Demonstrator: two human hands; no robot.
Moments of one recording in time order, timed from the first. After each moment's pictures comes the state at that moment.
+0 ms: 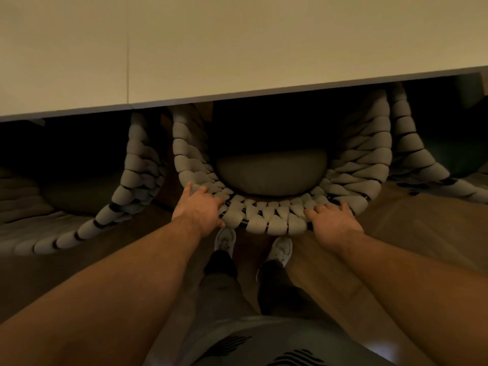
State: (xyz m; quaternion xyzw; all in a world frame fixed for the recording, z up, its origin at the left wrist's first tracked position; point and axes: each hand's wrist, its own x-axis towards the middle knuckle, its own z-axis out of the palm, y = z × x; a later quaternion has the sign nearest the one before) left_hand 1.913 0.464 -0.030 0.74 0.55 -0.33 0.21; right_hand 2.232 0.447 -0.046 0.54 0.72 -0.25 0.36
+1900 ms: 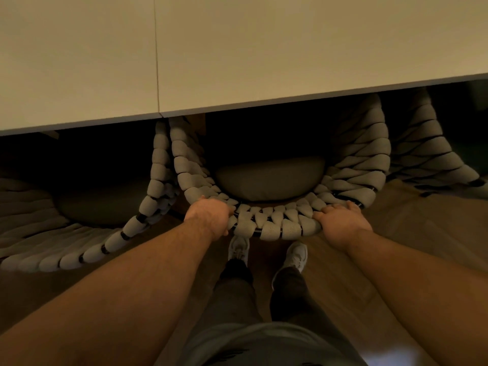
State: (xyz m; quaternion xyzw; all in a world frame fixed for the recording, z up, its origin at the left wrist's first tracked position) left_hand 1.849 0.478 -0.037 0.73 0.51 -0.37 0.26; right_hand 2.160 0.456 -0.046 0.54 0.72 -0.21 0.38
